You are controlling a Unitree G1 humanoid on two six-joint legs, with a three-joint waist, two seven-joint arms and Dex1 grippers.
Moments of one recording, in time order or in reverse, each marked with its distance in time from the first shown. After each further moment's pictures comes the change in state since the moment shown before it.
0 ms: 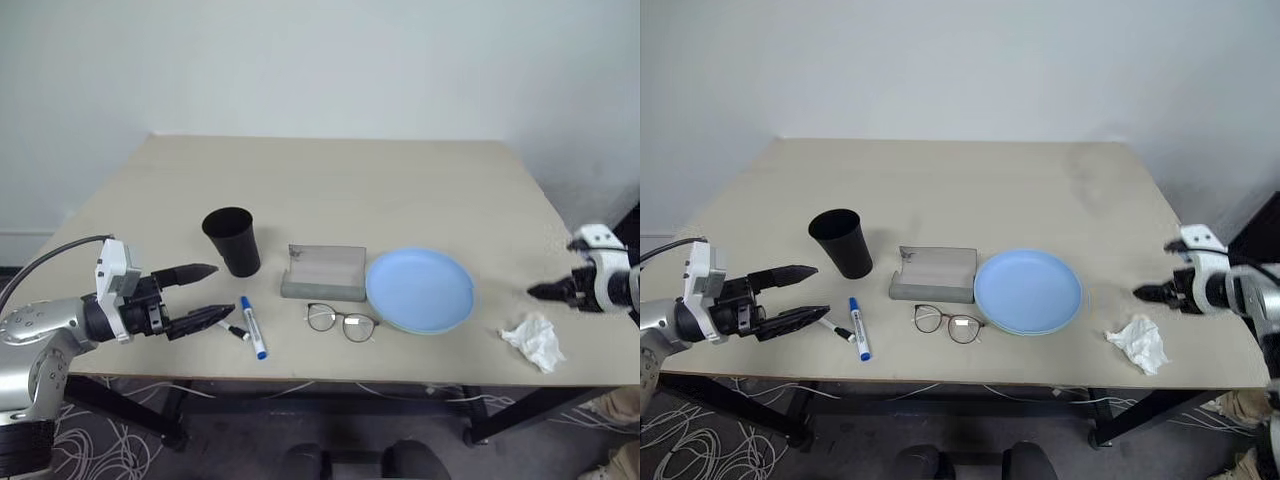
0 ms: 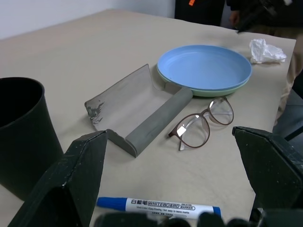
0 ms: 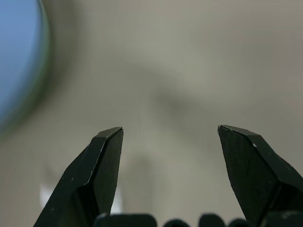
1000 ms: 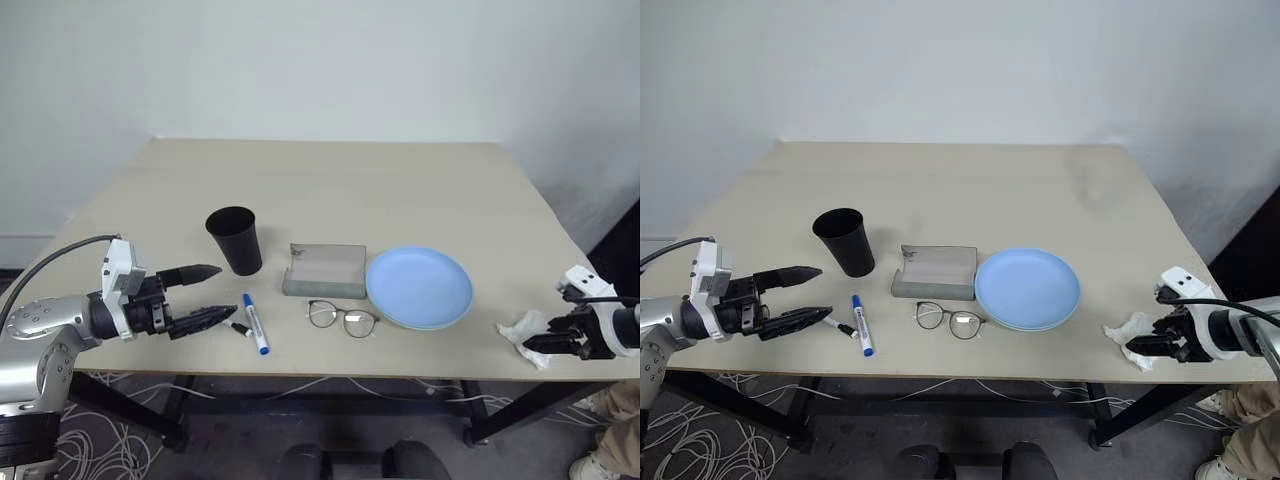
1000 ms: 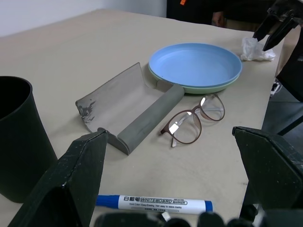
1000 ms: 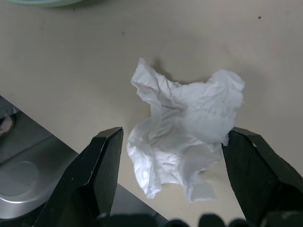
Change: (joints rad) left arm -0.035 0.003 -0.033 0.056 0.015 -0.016 -0.046; right arm 0.225 -0.089 0.016 -0.255 0.037 -0.040 0.147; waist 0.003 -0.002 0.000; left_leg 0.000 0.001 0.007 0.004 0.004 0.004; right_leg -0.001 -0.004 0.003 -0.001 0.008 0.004
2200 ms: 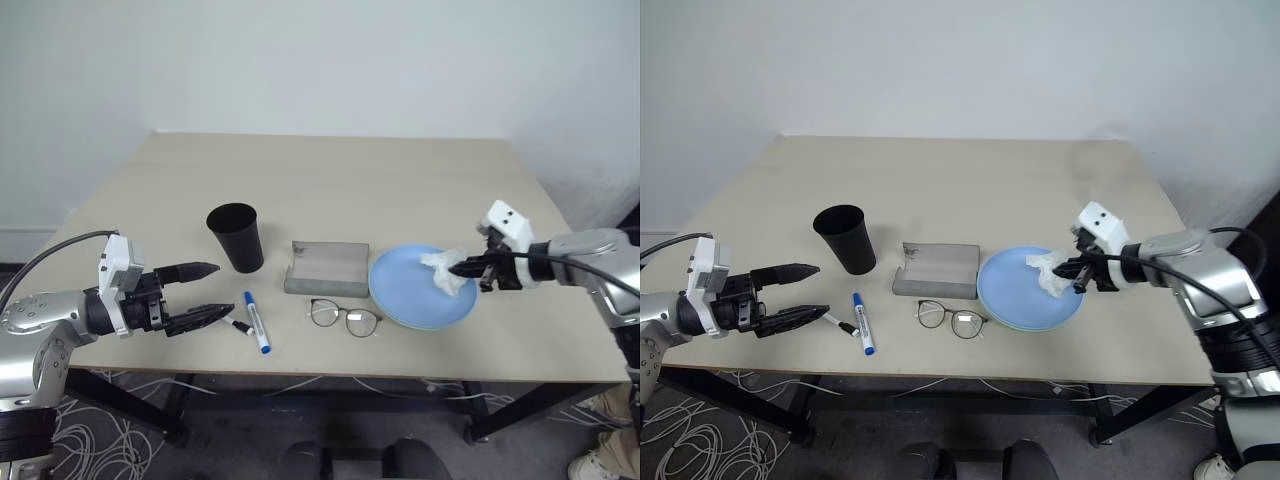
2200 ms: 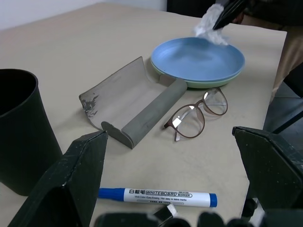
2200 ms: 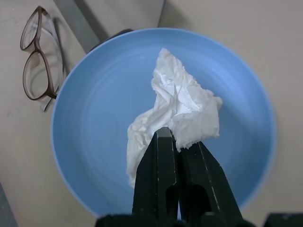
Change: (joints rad) left arm -0.018 0.018 -0.004 0.007 0.008 0.001 -0.007; right arm -0.410 0.308 0.181 -0.049 -0.060 -0.078 -0.074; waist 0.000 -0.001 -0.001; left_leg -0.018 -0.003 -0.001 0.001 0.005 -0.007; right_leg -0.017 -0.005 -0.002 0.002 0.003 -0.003
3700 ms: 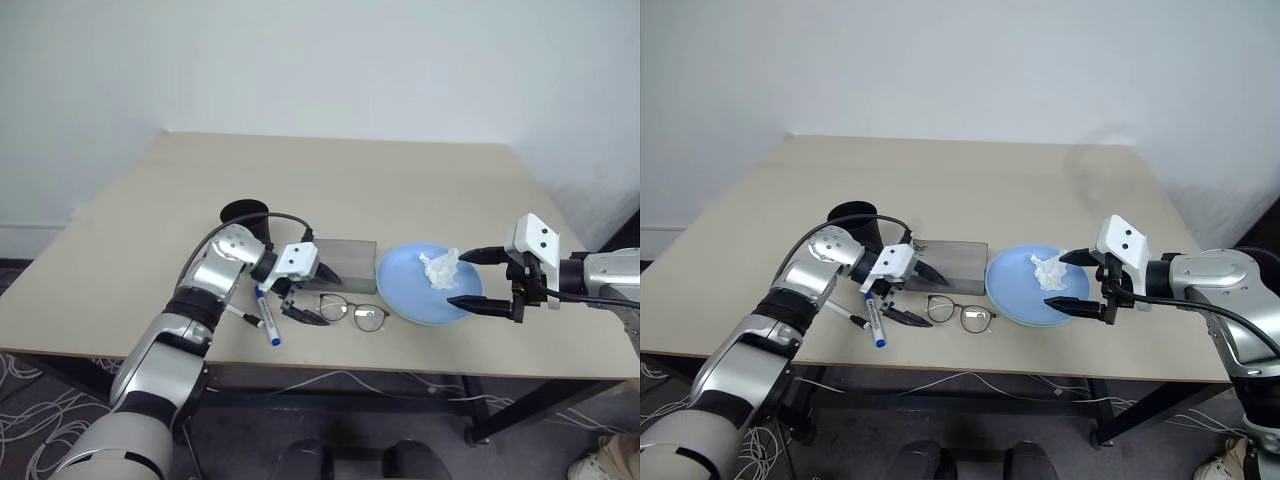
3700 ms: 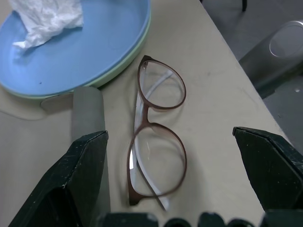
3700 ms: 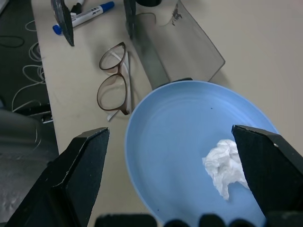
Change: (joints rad) left arm -0.787 -0.437 -0.681 0.804 0.563 -0.625 -0.276; right arm 0.282 -0.086 -0.253 -0.240 0.104 -0.260 0.112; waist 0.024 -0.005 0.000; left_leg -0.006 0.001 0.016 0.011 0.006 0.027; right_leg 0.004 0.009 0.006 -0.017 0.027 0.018
